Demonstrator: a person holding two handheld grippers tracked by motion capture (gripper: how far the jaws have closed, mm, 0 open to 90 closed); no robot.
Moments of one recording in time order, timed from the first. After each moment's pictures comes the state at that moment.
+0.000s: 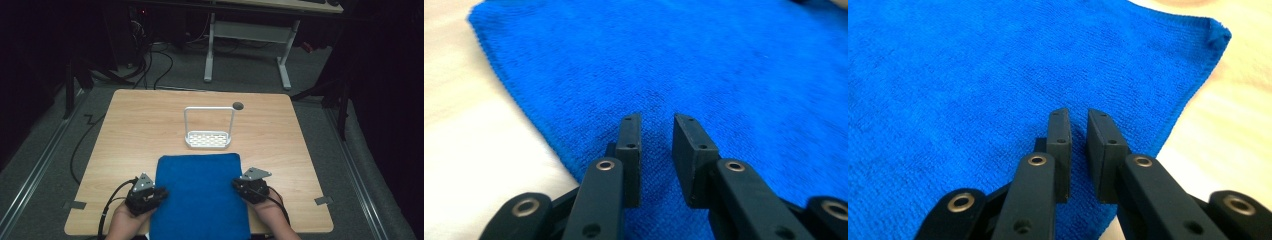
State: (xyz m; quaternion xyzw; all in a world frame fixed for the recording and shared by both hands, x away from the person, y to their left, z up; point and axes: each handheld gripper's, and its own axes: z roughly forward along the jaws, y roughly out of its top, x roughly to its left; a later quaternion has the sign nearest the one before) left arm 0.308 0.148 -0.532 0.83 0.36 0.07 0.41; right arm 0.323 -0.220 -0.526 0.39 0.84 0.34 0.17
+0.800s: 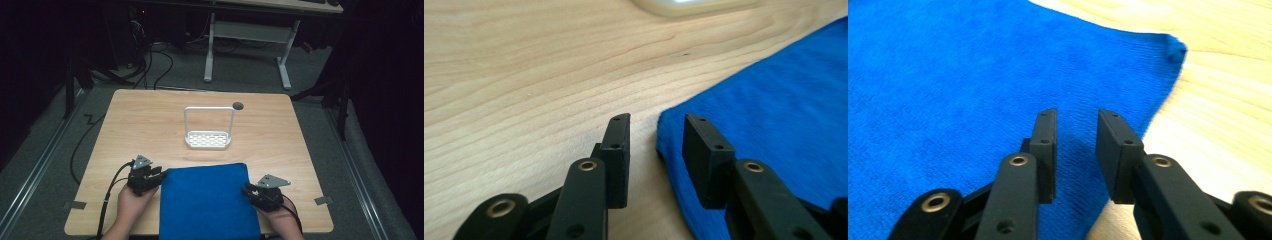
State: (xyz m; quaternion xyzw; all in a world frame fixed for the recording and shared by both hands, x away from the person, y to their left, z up) left arm 0.373 0.148 -0.532 0.78 0.47 0.11 0.41; right arm 0.298 -0.255 -0.524 0.40 0.81 0.38 0.17
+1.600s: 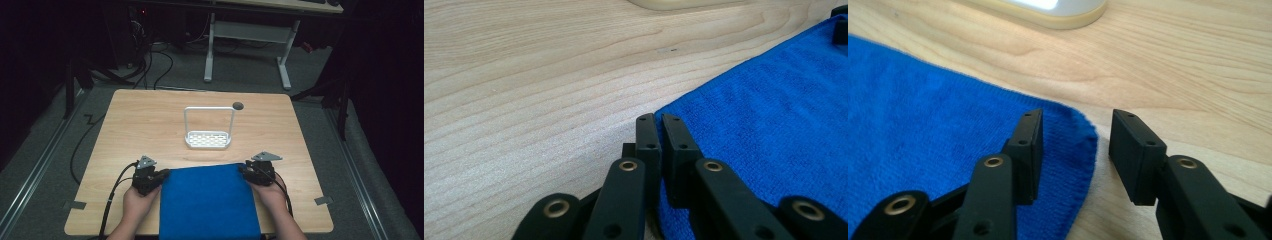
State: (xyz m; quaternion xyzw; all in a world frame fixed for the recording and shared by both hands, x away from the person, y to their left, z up) left arm 0.372 0.143 -0.538 0.77 0.46 0.09 0.43; right arm 0.374 -0.248 -0.531 0.48 0.78 0.36 0.19
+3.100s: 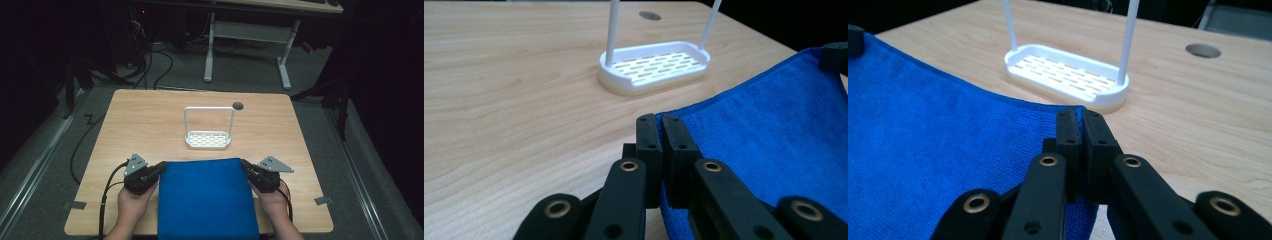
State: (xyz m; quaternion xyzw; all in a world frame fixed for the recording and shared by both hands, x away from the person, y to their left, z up) left arm 0.348 0.151 -0.495 0.73 0.41 0.16 0.52; right arm 0.332 -0.242 -0.490 0.42 0.74 0.47 0.25
